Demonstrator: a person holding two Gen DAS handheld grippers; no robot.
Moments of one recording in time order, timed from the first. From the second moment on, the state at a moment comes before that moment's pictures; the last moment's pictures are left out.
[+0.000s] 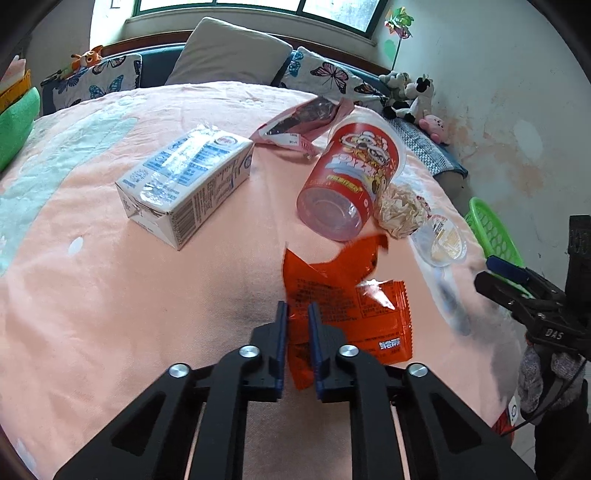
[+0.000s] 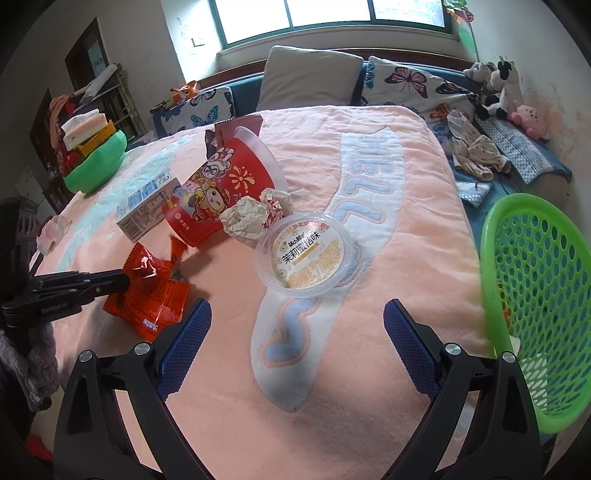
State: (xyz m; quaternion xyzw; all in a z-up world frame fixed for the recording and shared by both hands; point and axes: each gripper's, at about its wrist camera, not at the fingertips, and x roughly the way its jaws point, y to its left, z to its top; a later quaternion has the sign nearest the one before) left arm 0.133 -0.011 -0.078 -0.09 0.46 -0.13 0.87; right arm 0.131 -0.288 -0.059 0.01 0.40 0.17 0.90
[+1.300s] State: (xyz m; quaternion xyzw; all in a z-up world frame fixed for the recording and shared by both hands) left arm 0.147 -0.111 0.037 -0.05 0.37 -0.26 0.89; right arm 0.123 -0.358 -0.044 0.04 0.38 0.10 0.92
